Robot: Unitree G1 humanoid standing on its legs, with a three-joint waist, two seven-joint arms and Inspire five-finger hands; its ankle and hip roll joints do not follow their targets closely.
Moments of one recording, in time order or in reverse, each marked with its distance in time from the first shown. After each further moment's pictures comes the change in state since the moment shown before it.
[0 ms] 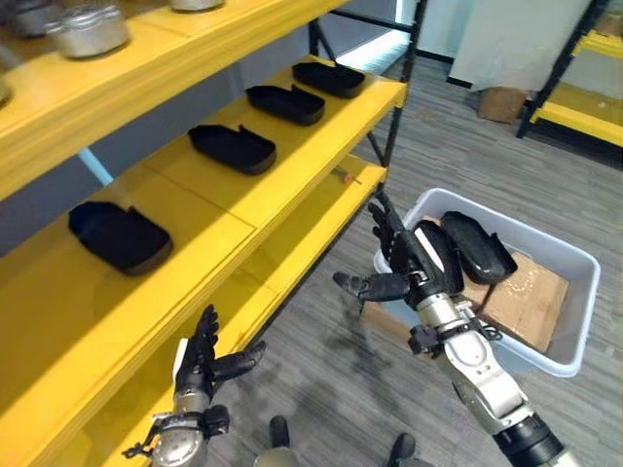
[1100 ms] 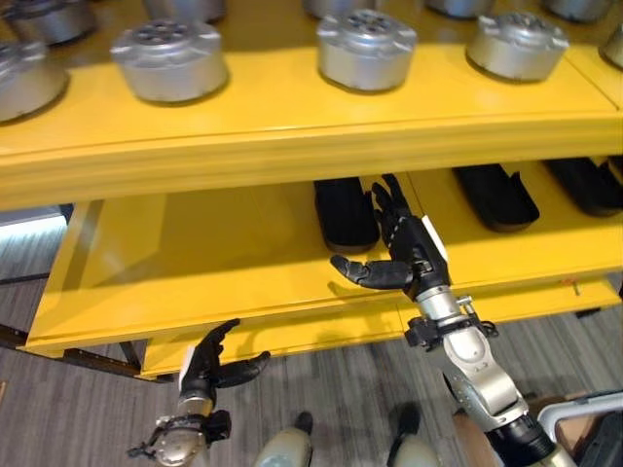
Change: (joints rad) left arm 0.009 0.101 -0.063 0.064 -0.017 0.032 -0.002; right arm 0.017 0.097 -0.049 -0.043 0.003 -0.025 -0.014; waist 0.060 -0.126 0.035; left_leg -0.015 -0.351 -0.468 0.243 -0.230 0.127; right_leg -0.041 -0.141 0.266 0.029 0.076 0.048
